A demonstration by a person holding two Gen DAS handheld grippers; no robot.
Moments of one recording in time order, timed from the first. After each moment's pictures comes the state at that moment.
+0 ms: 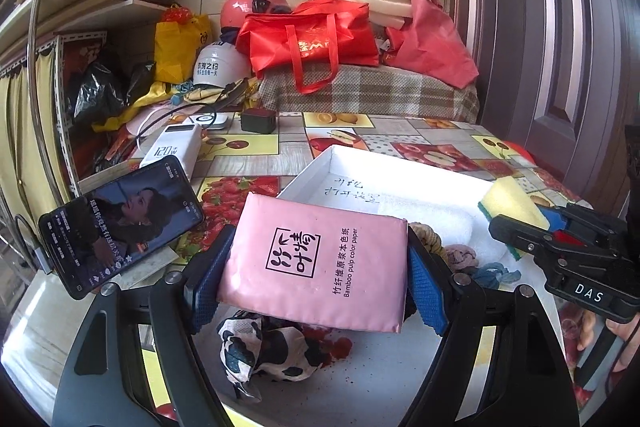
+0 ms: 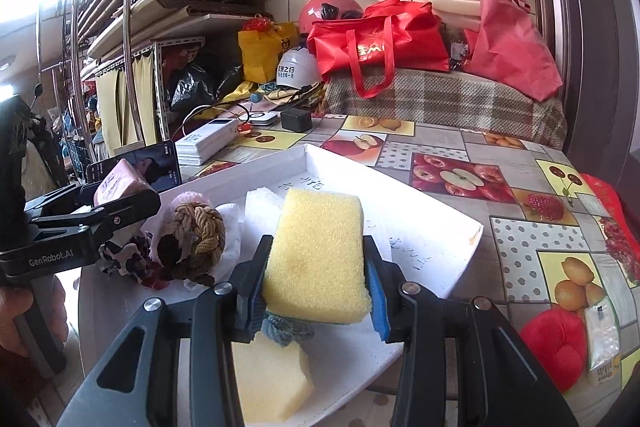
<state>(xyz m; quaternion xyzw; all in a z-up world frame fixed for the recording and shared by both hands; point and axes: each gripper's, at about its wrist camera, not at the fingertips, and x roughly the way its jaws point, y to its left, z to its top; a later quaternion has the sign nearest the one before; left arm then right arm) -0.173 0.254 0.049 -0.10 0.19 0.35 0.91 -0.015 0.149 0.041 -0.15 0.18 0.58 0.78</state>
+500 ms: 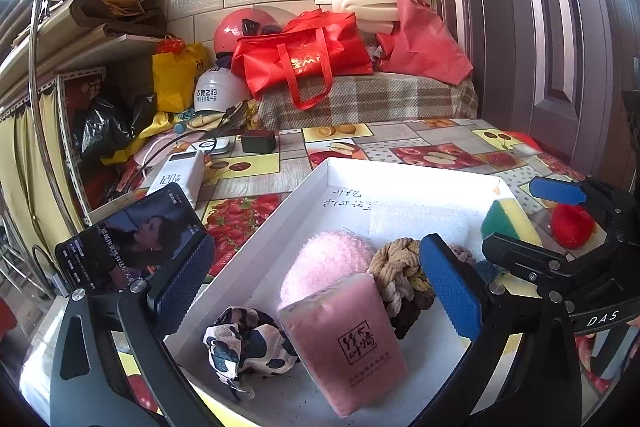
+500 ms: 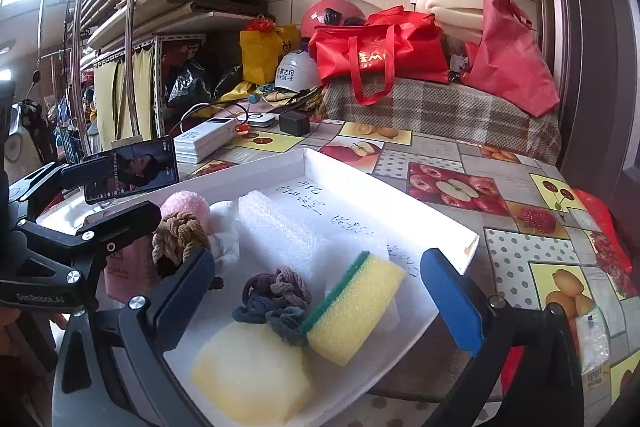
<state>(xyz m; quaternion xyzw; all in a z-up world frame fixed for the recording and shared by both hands) -0.169 0.240 0.052 -0.06 0.18 0.37 0.91 -0.022 0.147 0.044 -0.16 0.16 0.57 0.79</state>
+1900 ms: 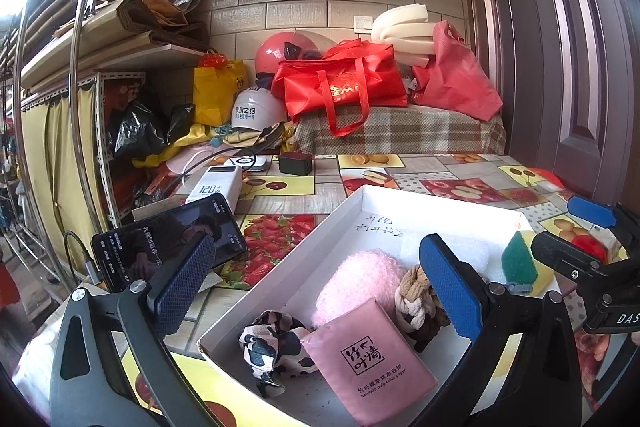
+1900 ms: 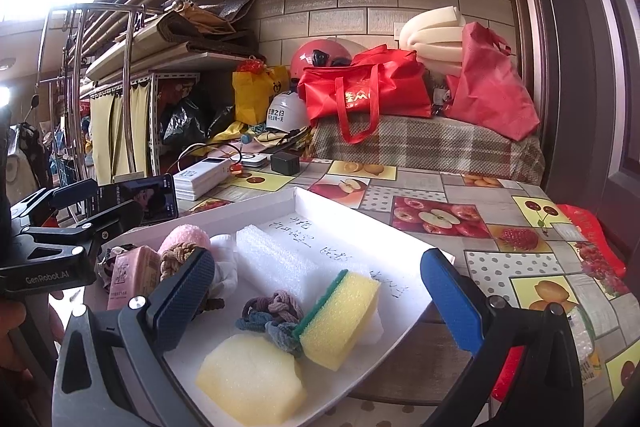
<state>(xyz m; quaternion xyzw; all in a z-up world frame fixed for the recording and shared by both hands) -0.195 0.235 0.056 -0.07 0.12 0.43 0.89 -0.025 0.124 0.055 -0.11 0.11 0.57 0.81</state>
